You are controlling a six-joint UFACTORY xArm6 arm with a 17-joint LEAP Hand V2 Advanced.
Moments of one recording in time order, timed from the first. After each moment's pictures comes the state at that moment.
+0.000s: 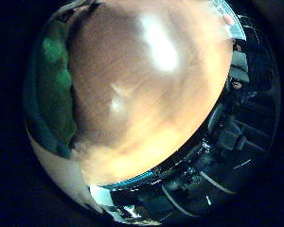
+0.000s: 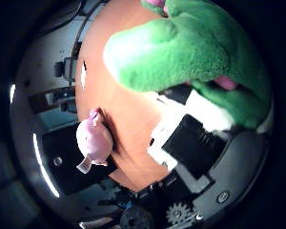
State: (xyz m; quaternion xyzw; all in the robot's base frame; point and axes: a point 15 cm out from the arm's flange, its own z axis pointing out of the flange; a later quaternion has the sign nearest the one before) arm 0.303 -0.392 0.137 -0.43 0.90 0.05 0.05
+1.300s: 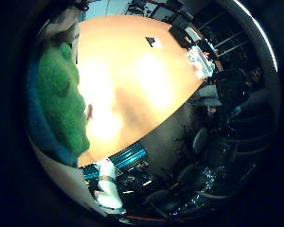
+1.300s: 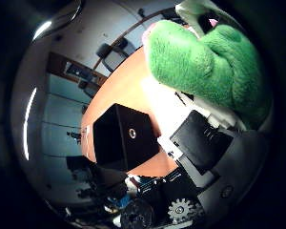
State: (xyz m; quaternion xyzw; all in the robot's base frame) arm 0.348 -0.157 0.522 -0.58 0.79 -0.11 0.15
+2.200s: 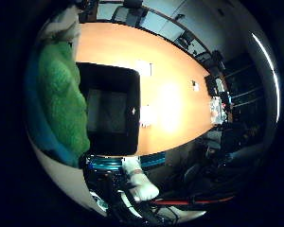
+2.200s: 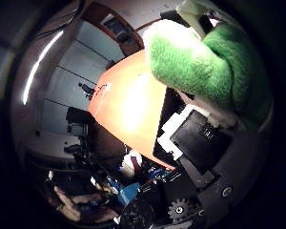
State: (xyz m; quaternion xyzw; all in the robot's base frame) arm 0.383 0.179 0.541 -0.75 0.64 -0.07 0.18
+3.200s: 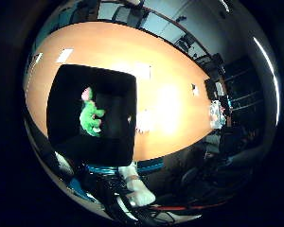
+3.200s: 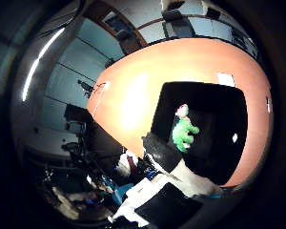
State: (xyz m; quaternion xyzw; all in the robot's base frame) arm 0.394 0.143 0.531 -0.75 0.63 -0.08 0.17
